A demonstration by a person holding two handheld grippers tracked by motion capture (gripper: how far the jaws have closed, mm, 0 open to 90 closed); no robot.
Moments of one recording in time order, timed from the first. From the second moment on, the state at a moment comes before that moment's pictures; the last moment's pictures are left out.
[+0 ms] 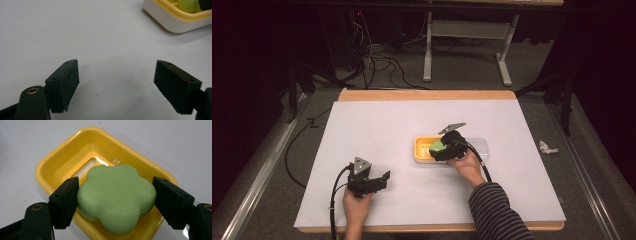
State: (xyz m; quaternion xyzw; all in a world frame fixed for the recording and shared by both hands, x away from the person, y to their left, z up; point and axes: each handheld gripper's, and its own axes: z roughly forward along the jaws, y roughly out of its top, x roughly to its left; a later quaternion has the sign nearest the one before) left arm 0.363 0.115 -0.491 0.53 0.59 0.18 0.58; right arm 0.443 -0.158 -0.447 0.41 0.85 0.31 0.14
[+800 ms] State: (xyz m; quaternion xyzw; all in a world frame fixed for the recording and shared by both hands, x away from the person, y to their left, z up) left arm 0.364 0.114 -0.491 0.52 0.59 0.17 0.59; right arm 0.436 -0.167 -0.433 0.39 0.83 0.35 0.17
